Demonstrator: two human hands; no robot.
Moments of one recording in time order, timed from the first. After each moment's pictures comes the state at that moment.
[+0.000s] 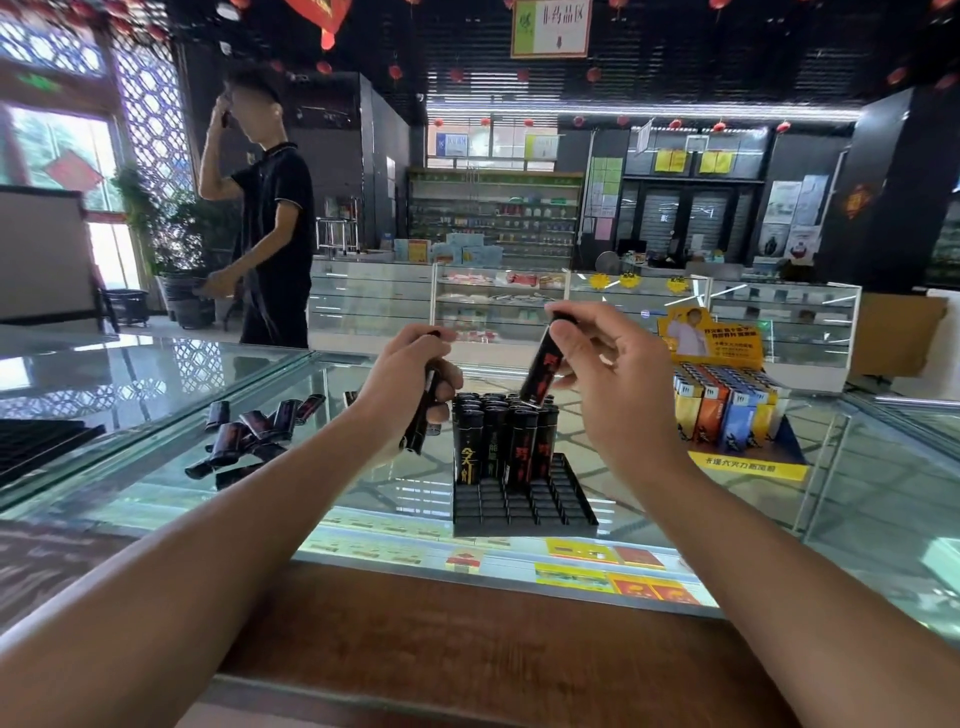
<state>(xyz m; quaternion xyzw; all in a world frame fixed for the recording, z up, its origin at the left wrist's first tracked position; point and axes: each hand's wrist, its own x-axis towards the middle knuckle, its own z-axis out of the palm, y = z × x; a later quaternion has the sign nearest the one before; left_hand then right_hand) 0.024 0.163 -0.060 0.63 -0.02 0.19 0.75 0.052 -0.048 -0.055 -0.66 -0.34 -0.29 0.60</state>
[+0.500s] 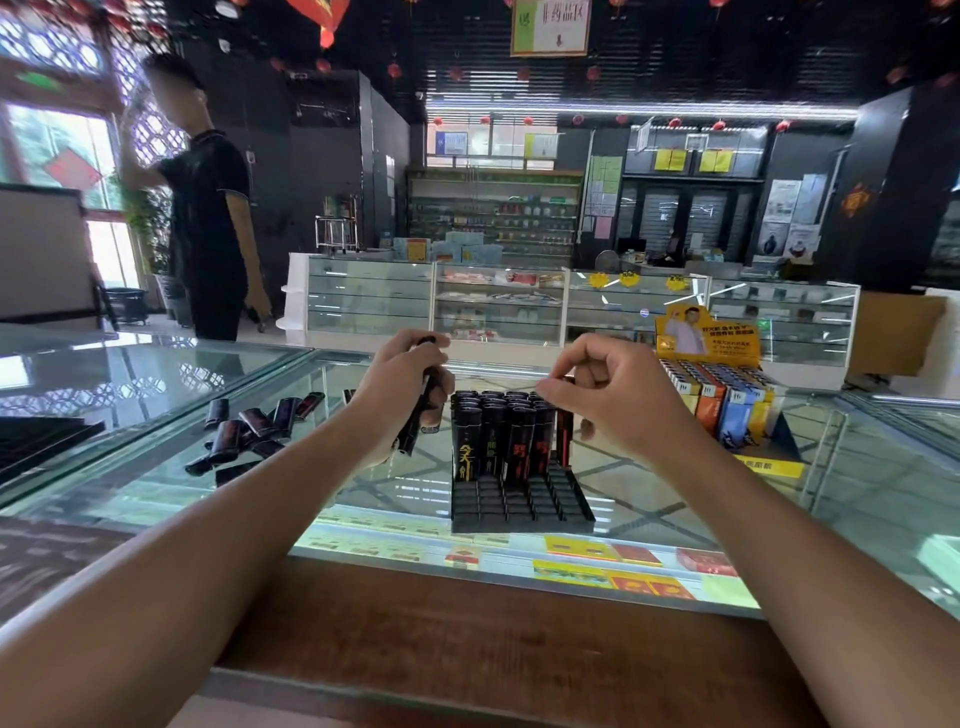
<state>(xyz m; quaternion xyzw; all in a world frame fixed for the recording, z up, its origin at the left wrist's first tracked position) 0.028 0.169 -0.065 0.64 0.00 0.19 0.75 0.070 -0.073 -0.055 -0.76 -0.37 -0.14 0.51</state>
